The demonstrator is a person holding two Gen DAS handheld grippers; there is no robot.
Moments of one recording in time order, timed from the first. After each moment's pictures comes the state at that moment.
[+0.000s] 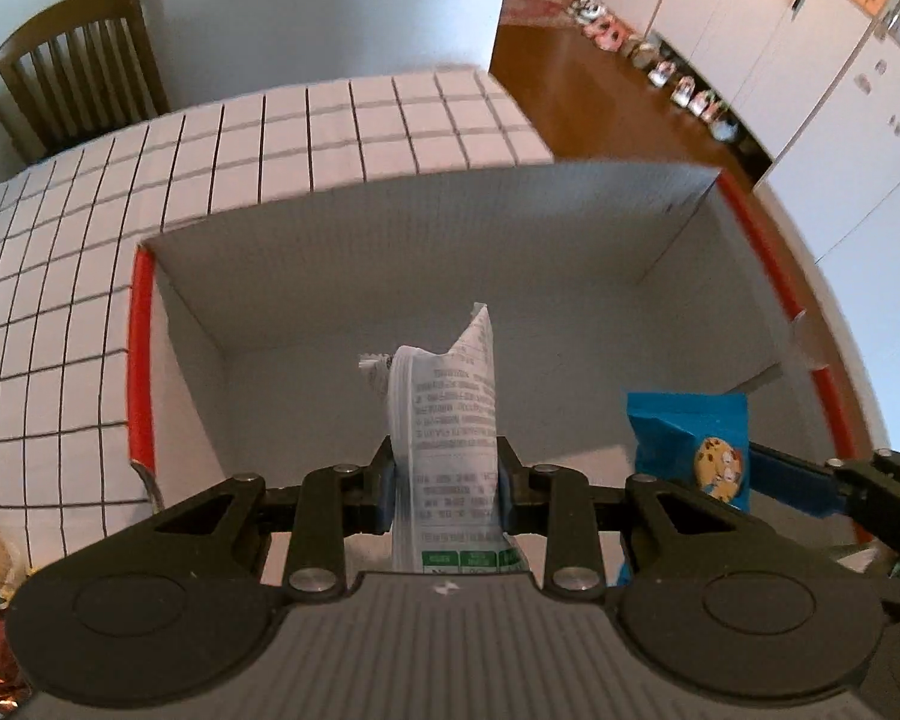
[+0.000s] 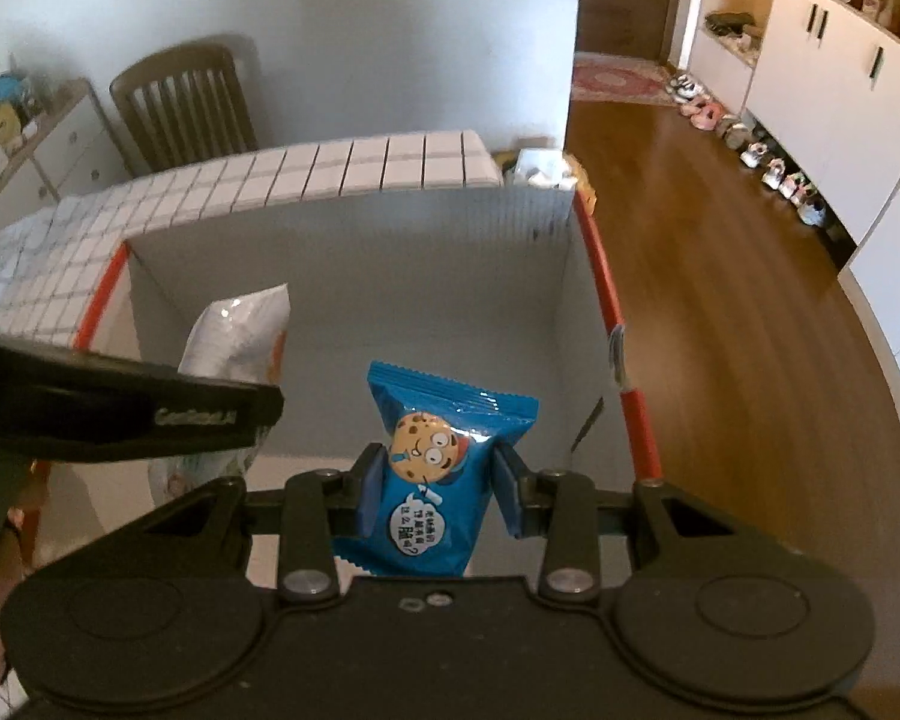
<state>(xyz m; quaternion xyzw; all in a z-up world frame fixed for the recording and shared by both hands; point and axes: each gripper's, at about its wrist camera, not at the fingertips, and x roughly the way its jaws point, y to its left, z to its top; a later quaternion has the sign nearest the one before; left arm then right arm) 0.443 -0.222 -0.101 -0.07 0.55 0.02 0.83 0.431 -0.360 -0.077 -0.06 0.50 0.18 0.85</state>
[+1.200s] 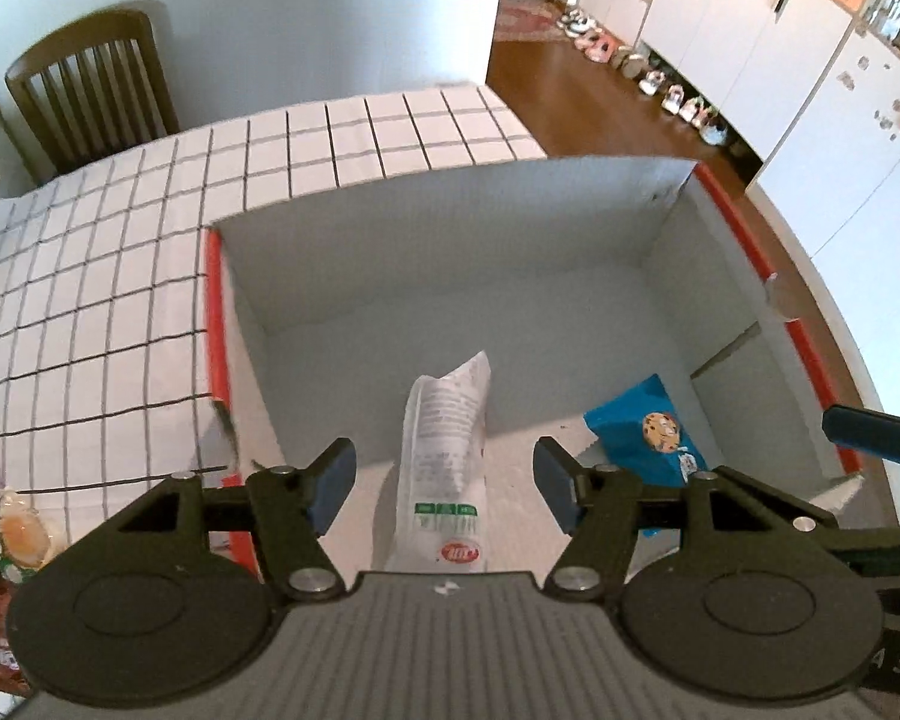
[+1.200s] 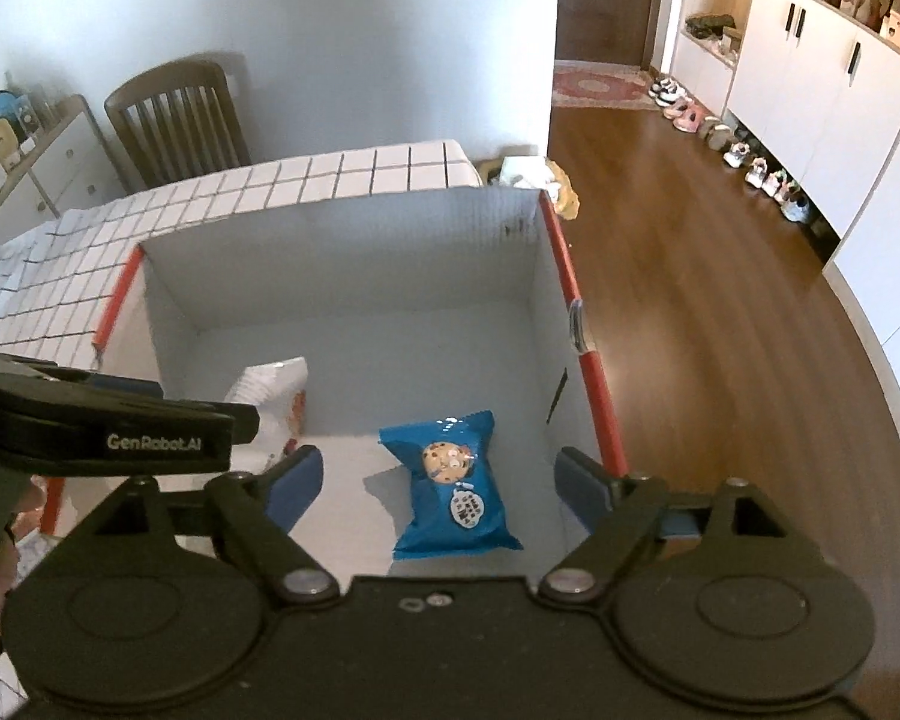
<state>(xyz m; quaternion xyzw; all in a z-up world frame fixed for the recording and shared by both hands) 0.392 -0.206 -0.067 -0.05 0.53 0.01 0.85 0.408 -0.372 -0.054 -0.04 0.48 0.16 0.86</state>
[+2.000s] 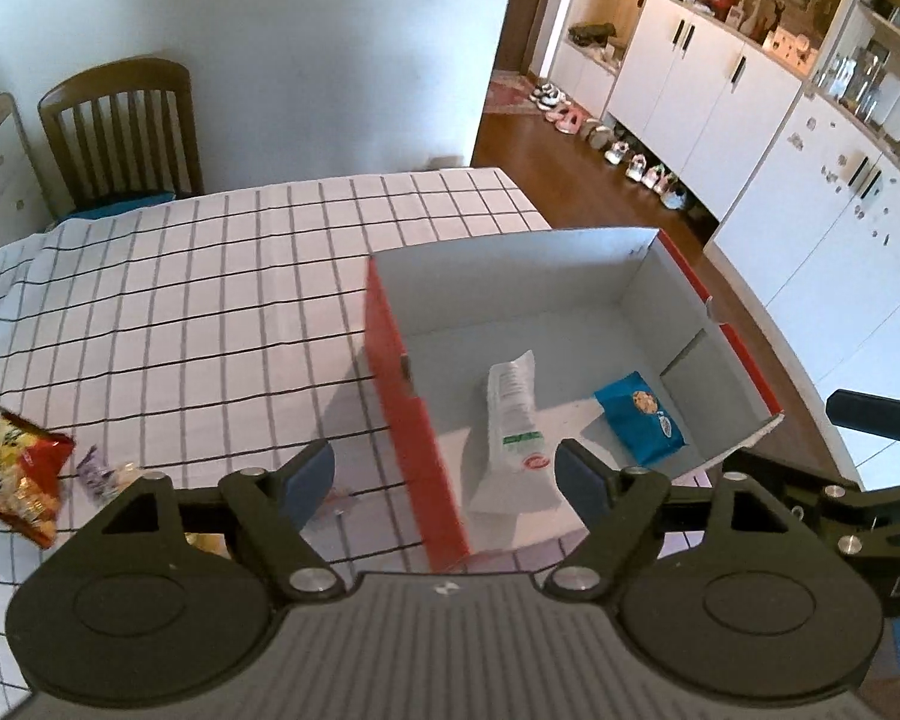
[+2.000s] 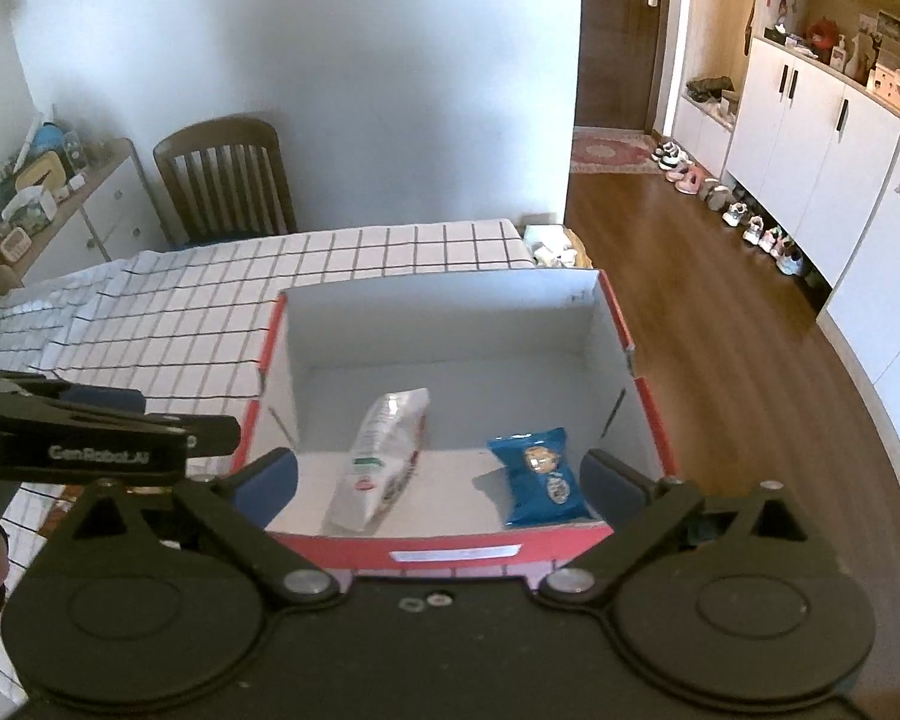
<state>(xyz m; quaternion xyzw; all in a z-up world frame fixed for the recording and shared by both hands) 0.291 -0.126 0.008 -0.08 0.46 -0.02 0.88 0.325 -0.329 0.015 -0.04 0.42 0.17 0.89</state>
